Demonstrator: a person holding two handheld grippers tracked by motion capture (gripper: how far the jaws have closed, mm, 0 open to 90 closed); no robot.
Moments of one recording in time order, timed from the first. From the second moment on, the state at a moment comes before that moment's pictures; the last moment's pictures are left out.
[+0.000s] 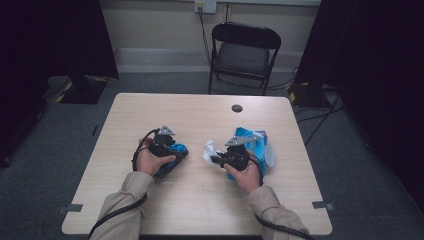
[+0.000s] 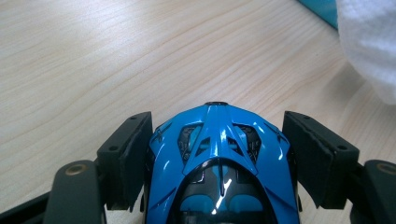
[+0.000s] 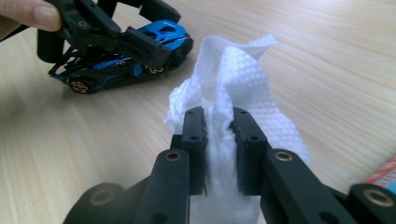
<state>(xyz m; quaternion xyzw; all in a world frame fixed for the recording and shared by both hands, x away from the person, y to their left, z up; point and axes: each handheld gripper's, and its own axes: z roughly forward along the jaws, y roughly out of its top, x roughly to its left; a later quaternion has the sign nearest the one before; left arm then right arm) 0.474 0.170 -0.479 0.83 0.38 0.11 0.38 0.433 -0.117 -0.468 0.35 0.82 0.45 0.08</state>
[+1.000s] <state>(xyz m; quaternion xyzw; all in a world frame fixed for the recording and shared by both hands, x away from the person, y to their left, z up) 0.479 0.175 -0.480 0.83 0.42 0.12 0.36 0.438 -0.122 -0.466 0.37 0.81 0.44 0.10</state>
